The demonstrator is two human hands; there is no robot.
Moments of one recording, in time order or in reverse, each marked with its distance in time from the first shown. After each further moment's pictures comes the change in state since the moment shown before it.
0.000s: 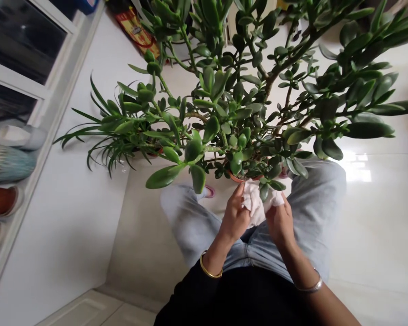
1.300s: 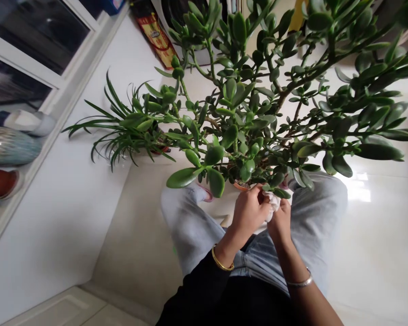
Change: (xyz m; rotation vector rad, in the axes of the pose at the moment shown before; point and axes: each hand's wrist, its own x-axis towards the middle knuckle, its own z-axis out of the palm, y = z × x) left_hand 0.027 0.014 0.019 0.386 0.017 0.009; right_hand 0.030 0.001 0.007 -0.208 -0.040 -0.065
